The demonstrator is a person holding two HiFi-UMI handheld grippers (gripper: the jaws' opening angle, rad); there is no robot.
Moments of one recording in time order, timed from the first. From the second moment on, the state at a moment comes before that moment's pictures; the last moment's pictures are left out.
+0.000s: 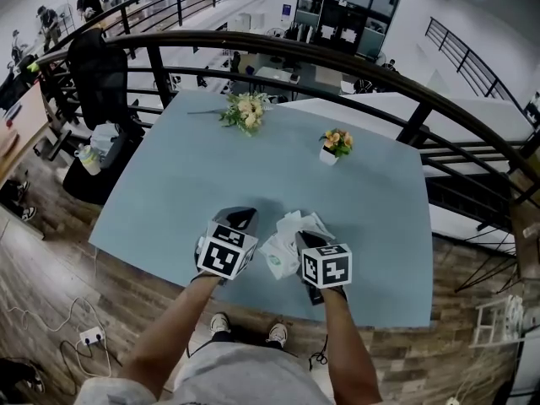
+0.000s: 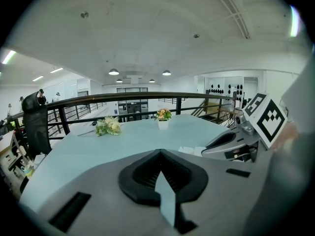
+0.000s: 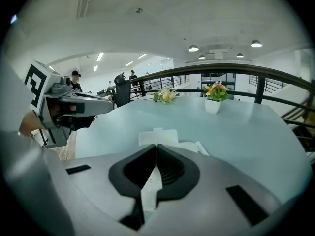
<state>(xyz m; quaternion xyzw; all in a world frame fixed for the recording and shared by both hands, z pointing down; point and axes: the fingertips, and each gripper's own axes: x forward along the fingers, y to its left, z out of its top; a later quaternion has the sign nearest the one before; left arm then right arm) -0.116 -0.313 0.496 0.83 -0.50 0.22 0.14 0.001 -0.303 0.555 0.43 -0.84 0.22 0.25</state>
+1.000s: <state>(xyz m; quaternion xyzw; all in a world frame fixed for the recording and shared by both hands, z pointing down) -0.097 -0.316 0.485 0.84 -0.48 0.22 0.12 0.020 -0.314 0.514 0.46 -0.84 0.21 0.21</state>
